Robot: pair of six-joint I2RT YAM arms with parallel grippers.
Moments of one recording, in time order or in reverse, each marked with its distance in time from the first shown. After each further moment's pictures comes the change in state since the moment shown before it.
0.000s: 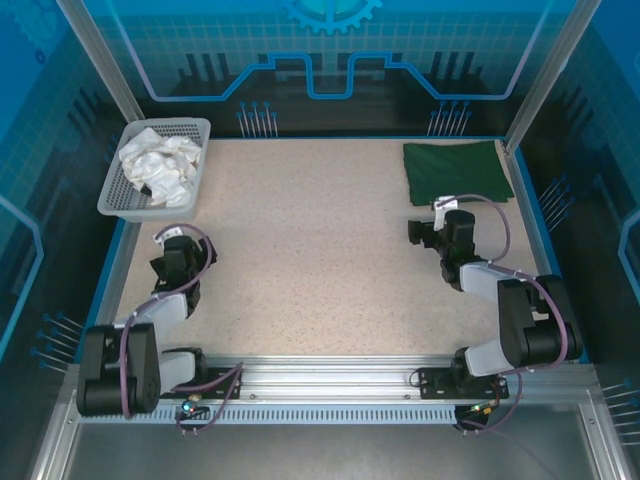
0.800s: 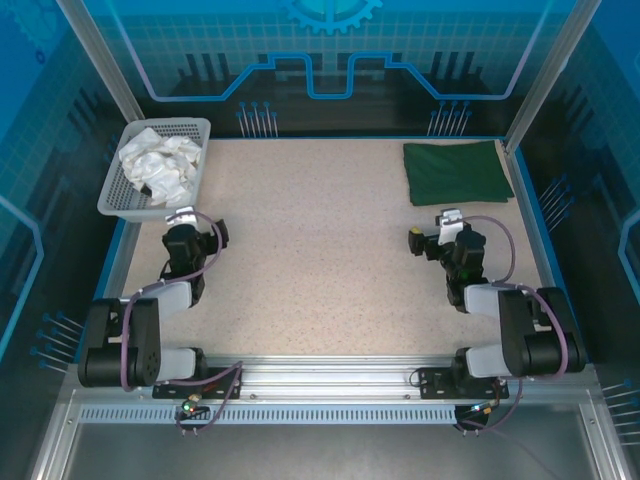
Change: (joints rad) left arm -0.050 0.104 0.047 0.208 0.140 0.103; right arm -0.052 -0.017 -0.180 0.300 -0.163 -0.026
